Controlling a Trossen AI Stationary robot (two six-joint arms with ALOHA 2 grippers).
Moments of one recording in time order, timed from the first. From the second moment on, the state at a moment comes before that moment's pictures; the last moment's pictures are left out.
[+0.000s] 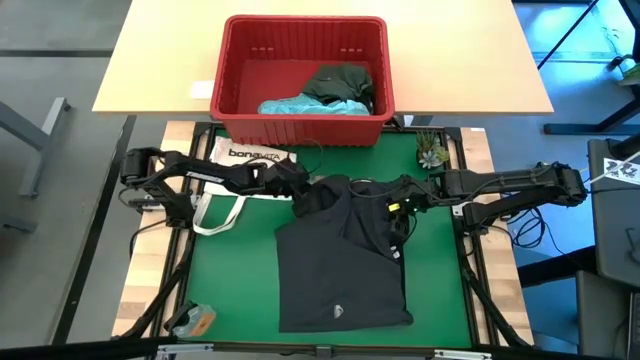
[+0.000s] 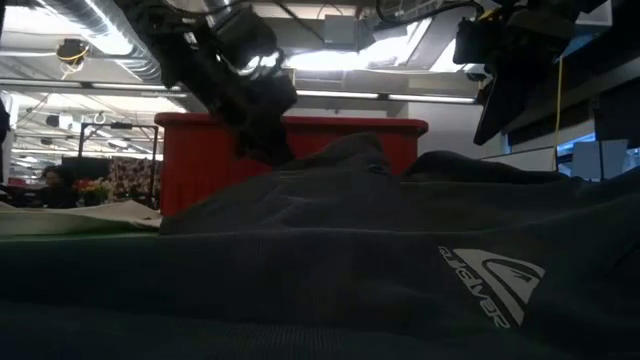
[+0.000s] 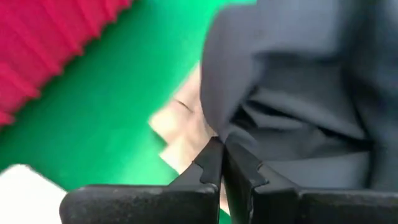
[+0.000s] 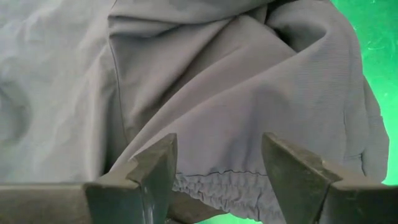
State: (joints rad) left arm 0.19 1.56 0.81 0.05 -0.18 -0.20; right arm -0.14 1.15 0.86 -0.76 0.03 0.31
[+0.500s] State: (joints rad) left arm 0.19 1.26 0.81 -0.05 -0.51 0.09; right arm -0.14 1.15 0.86 -0.76 0.07 0.32
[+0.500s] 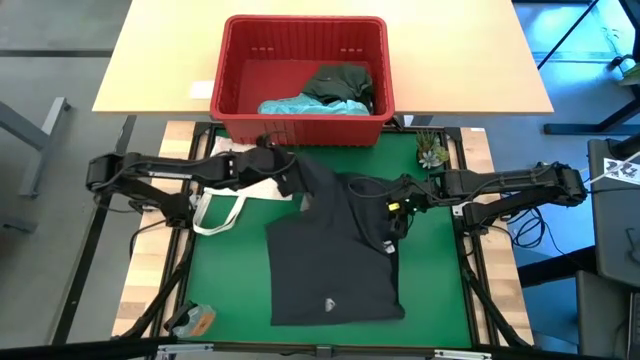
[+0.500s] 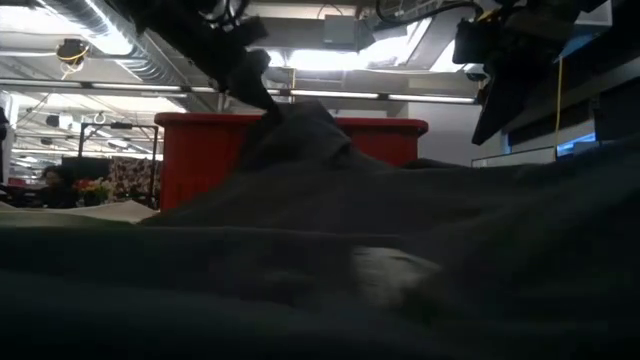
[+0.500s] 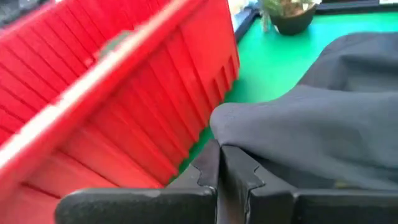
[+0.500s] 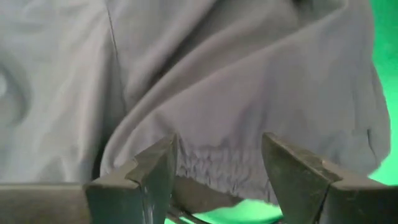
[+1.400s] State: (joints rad) left arm 0.08 1.17 0.81 -0.60 -0.45 -0.09; right arm -0.24 1.15 0.85 -0.99 0.29 0.38
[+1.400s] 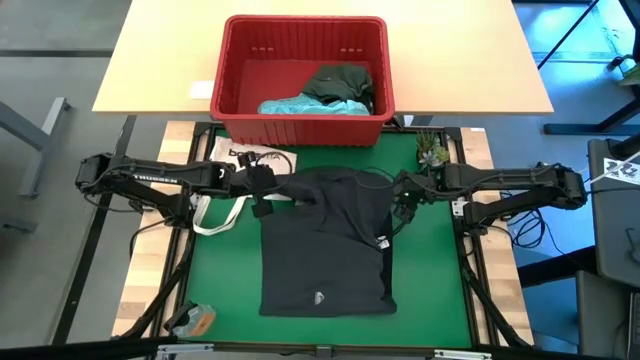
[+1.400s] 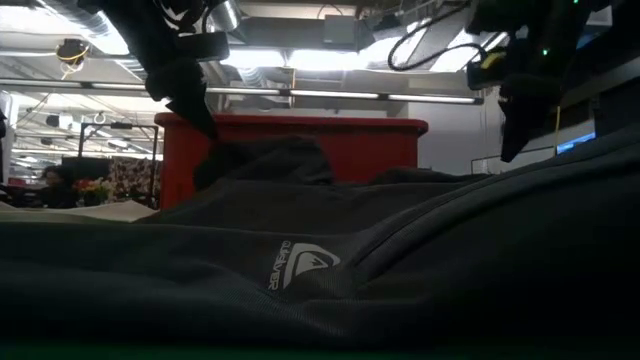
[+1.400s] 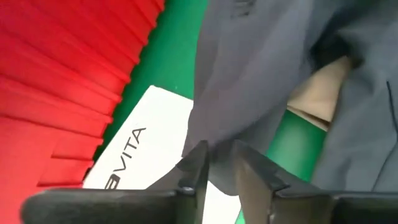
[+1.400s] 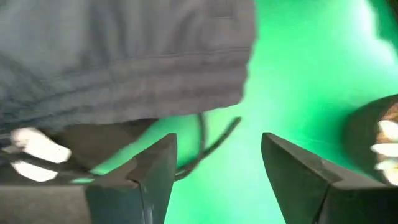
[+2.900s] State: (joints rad) left arm 0.08 1.17 0.81 -0.56 -0.38 -0.10; right arm -0.27 1.34 0.67 -0.60 0.45 0.01
